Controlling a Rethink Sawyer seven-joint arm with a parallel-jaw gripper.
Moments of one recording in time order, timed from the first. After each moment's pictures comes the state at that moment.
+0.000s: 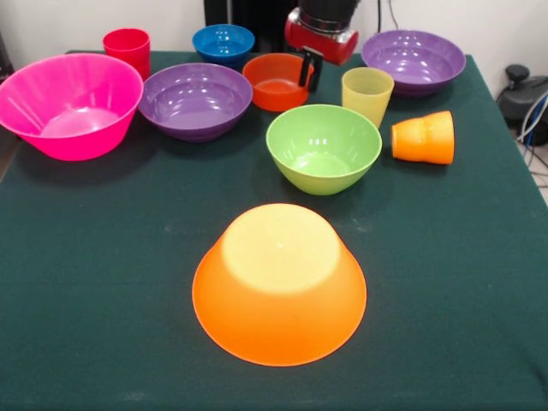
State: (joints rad) arm -0.14 -0.54 -0.03 1.95 -0.52 0.19 2.69
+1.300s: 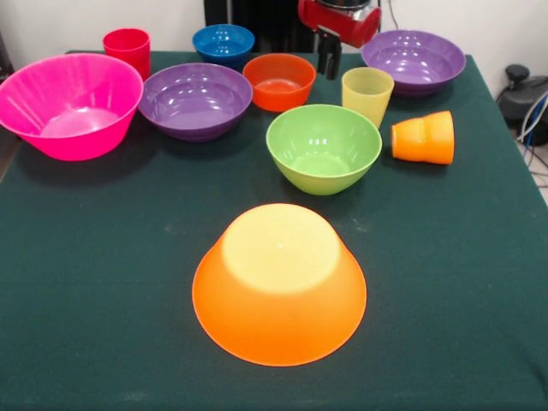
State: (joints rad) arm -0.27 -0.72 0.15 1.95 -0.43 0.40 2.69
